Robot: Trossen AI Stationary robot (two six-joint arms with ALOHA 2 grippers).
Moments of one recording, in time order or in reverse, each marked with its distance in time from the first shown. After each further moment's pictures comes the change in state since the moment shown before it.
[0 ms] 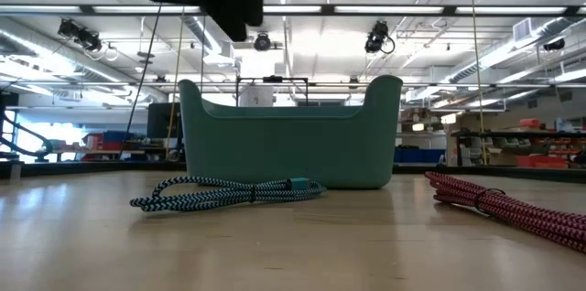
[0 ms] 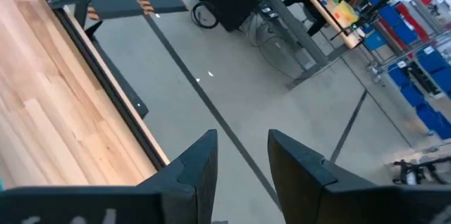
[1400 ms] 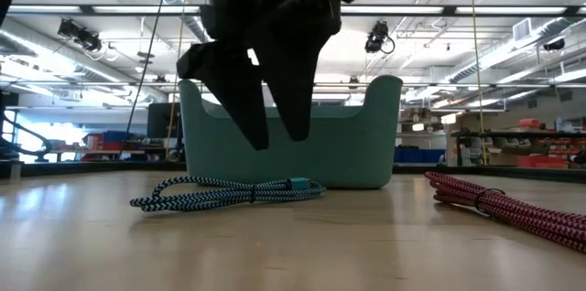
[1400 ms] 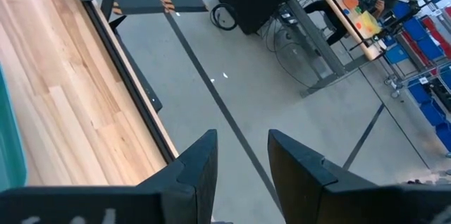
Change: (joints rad) left arm 0.063 0.189 0.000 0.106 0.037 0.020; right arm 0.000 -0.009 0.000 -0.008 -0.072 -0.053
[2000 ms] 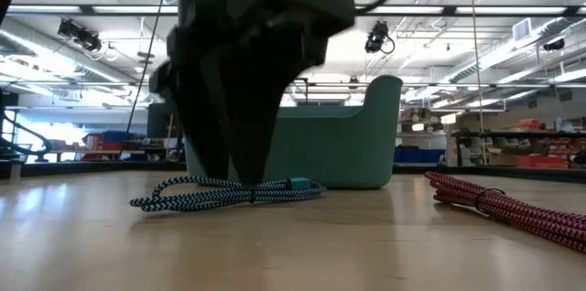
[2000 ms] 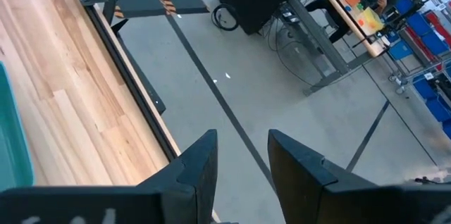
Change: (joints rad) left arm -0.032 0.057 0.000 -0.056 0.073 -0.012; right arm 0.000 0.001 0.000 0.001 -0.006 0.026
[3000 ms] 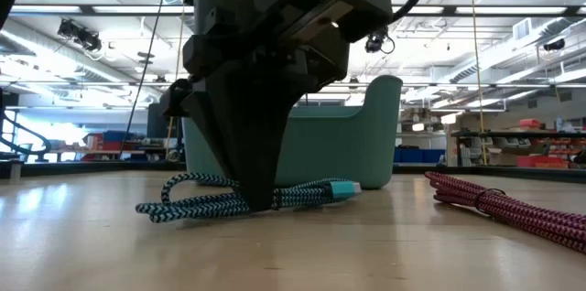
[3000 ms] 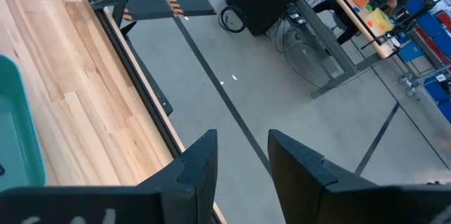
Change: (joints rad) left arm 0.006 0.032 0.006 0.107 0.107 0.007; right arm 0.000 0.000 0.001 0.006 -0.028 0.003
